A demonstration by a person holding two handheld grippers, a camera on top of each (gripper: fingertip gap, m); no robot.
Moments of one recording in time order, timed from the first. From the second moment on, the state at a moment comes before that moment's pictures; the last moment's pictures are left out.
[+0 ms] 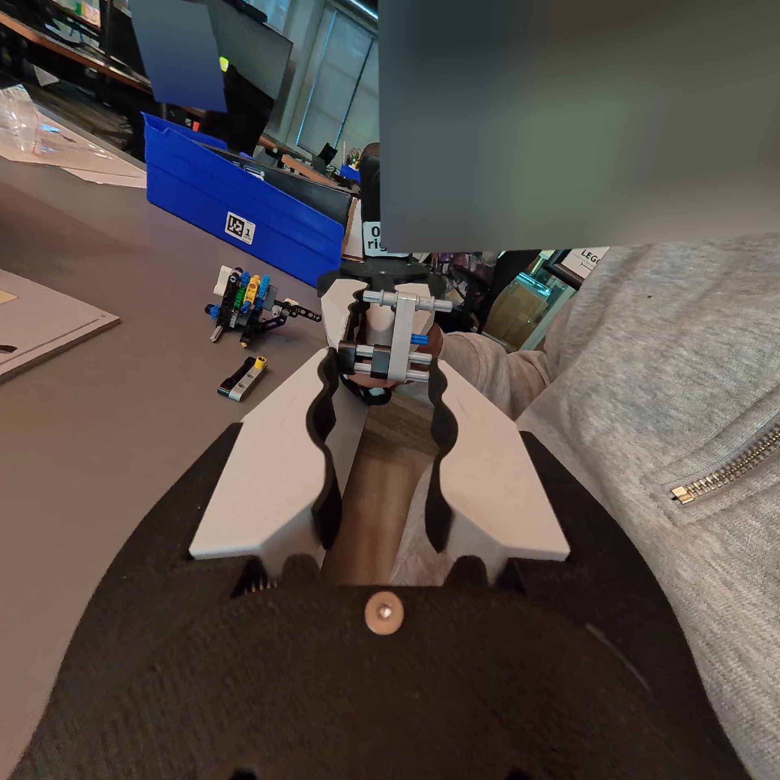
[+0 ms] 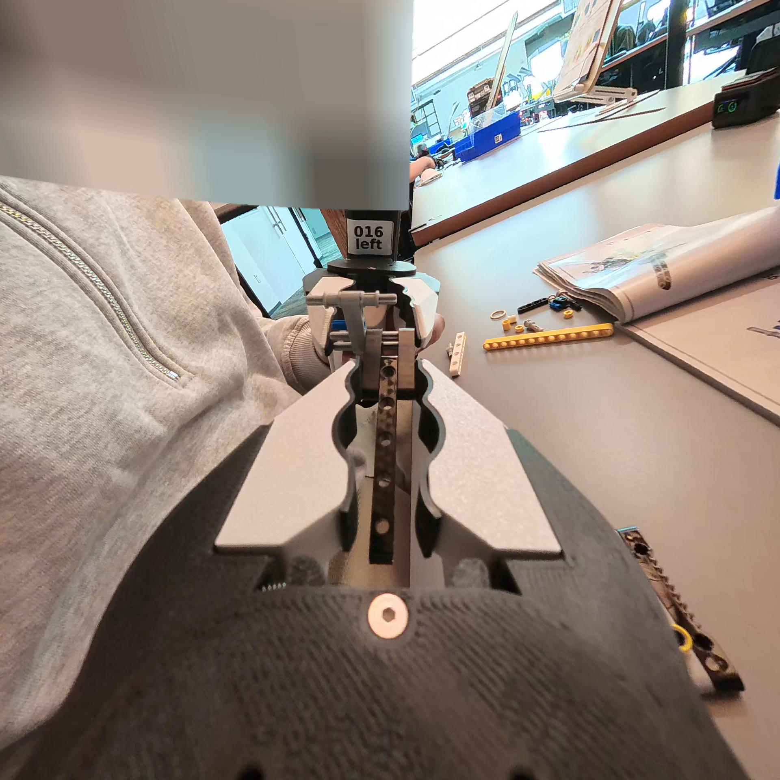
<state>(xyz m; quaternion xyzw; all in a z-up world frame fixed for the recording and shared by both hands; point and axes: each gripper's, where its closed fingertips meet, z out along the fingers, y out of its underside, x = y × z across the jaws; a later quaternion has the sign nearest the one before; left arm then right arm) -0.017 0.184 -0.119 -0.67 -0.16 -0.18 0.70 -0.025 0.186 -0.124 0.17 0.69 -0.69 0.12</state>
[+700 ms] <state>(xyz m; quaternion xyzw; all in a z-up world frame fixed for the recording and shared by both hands) -0.017 0.186 -0.124 -0.68 -0.17 -0.20 0.69 -0.027 0.188 -0.128 0.18 0.70 -0.69 0.12</state>
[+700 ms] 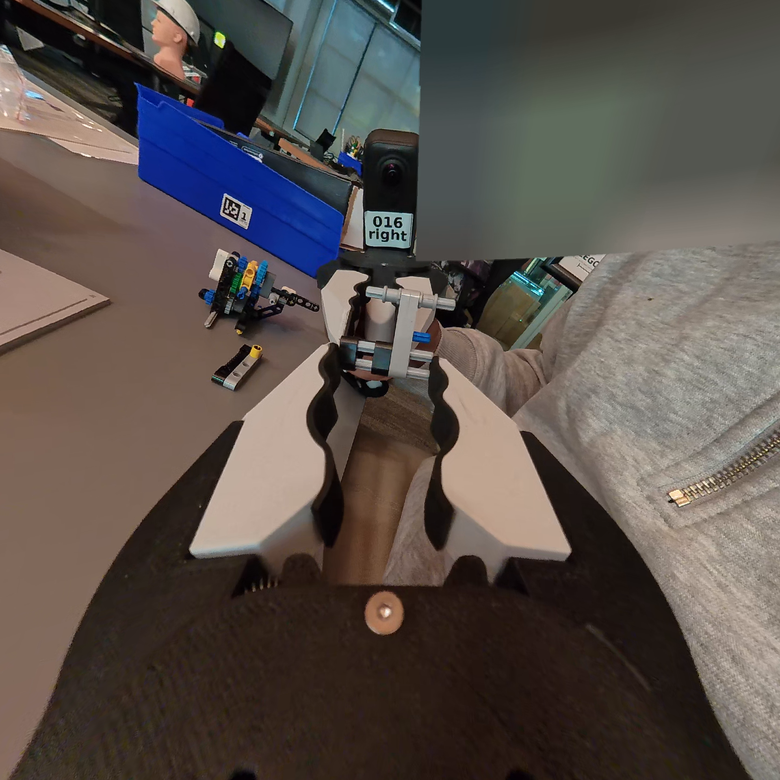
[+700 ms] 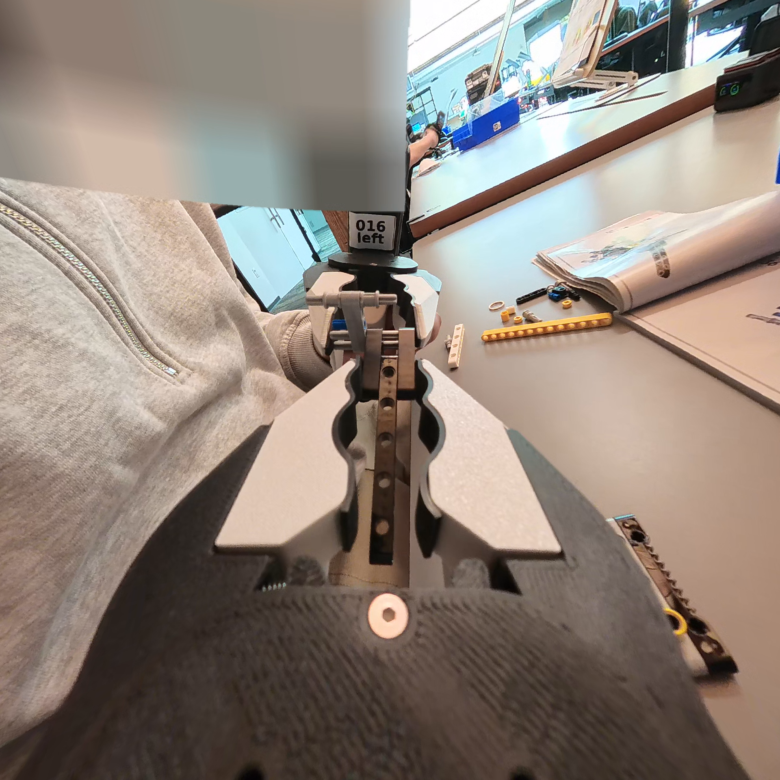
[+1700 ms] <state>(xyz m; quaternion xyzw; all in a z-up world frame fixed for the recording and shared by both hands) -0.036 0.171 -0.114 -0.62 -0.20 -0.24 0.72 -0.054 0.207 -0.113 0.02 0.78 -0.45 -0.43</state>
